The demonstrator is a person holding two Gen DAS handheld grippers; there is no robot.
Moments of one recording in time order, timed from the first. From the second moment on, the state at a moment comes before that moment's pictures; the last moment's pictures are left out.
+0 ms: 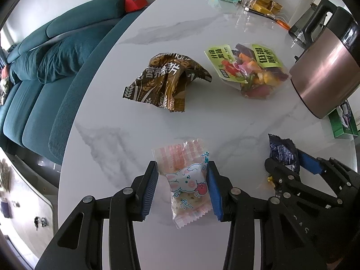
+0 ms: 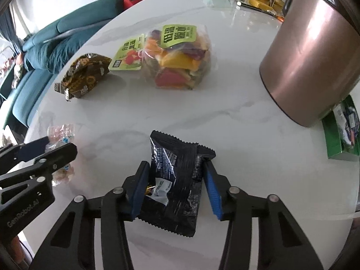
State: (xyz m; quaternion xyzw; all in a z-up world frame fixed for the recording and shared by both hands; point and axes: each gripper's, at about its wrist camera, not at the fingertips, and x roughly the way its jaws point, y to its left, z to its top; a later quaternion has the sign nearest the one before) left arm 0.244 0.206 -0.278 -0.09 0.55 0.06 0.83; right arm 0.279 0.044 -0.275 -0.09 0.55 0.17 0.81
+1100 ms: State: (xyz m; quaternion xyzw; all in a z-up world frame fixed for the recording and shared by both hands) left arm 0.264 -0.050 -0.240 -0.01 0.55 -0.09 0.83; right arm 0.257 -0.209 -0.229 0.02 0.55 0.07 0.83
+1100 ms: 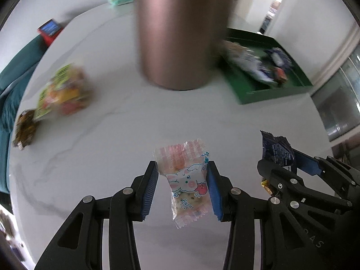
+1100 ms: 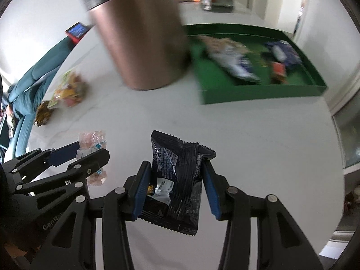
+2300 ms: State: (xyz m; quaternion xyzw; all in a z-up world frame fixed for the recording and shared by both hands) left arm 0.427 -0.236 -0.218 -0.03 0.50 -0.05 0.86; right arm 0.442 -0.396 -0.201 -0.02 0.51 0.10 0.85
